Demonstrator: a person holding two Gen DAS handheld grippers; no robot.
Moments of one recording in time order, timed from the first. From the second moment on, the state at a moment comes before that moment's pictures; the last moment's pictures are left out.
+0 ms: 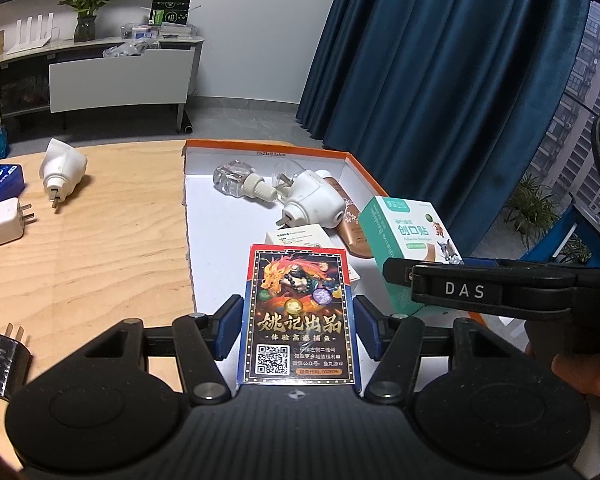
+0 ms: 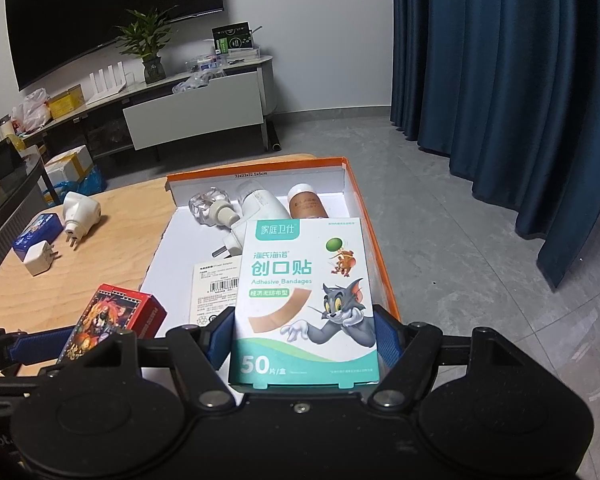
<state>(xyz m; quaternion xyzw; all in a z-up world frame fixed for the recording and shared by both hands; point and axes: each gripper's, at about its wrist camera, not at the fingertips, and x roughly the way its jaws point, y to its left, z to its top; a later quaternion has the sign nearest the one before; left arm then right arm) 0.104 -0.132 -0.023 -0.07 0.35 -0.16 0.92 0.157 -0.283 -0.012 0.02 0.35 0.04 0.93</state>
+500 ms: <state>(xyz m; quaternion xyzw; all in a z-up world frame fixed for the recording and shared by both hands) 0.106 -0.134 -0.026 -0.06 0.35 -0.16 0.92 0.147 -0.292 -0.002 0.04 0.32 0.01 0.95</state>
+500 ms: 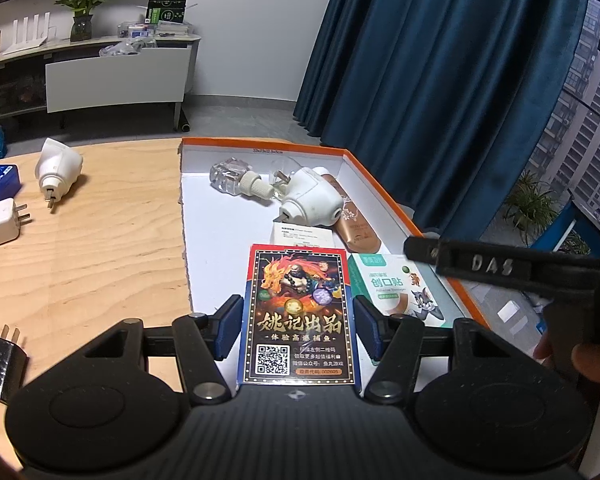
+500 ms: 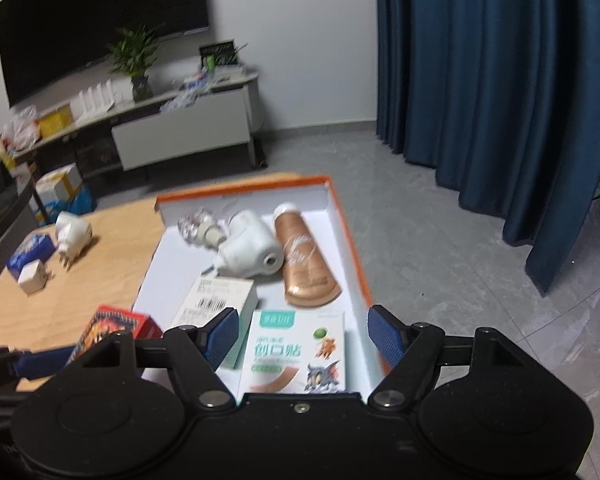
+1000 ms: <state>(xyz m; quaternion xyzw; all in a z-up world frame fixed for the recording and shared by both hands) 0.102 -0.137 -0.021 -0.07 0.34 -0.17 0.92 0.129 -0.282 0.011 0.04 0.30 0.01 0.95</state>
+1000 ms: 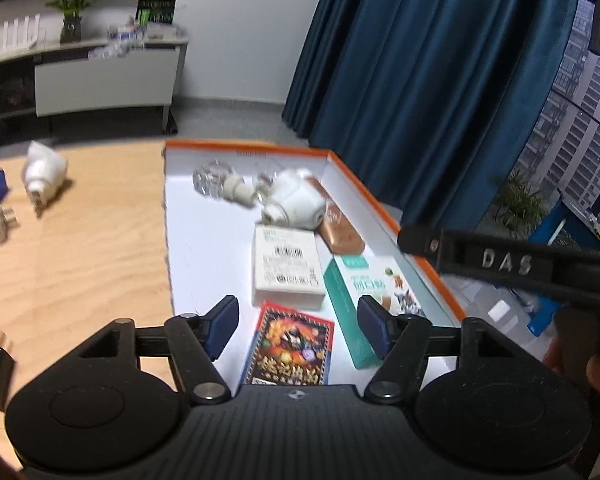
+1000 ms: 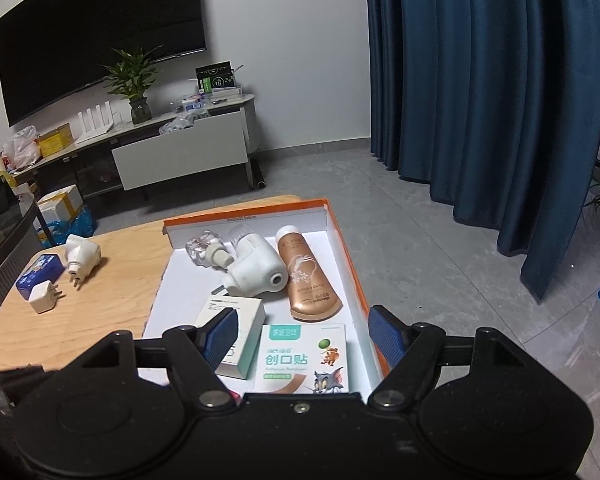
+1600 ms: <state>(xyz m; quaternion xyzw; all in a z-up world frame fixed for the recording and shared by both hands) 0.053 -0.052 0.000 -0.09 0.31 -0.05 0.95 0.089 -0.212 0.020 0.02 0.30 0.09 0.95</state>
